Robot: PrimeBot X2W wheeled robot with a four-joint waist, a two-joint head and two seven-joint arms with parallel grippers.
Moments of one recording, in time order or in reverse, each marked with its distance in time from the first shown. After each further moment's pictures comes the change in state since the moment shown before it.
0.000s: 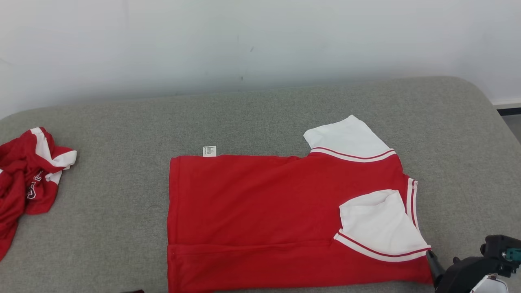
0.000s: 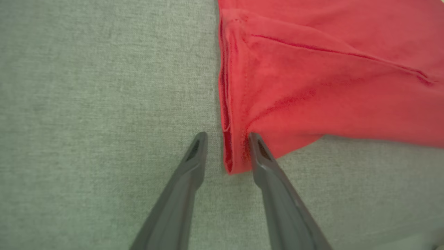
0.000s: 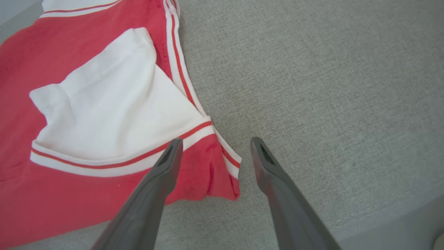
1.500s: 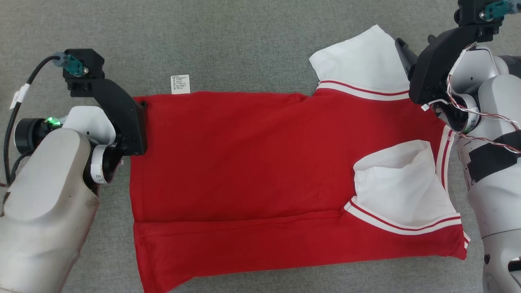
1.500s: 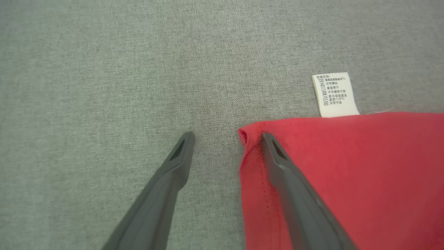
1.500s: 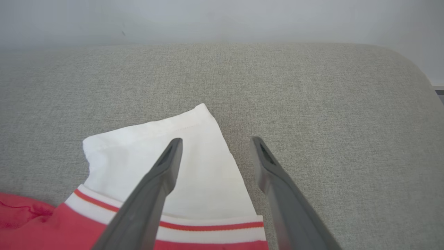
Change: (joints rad) left arm -0.878 0.084 -0.021 0.197 0.012 -0.012 0.554; right arm -0.954 -0.162 0.371 0.440 0.002 0.000 0.027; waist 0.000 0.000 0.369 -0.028
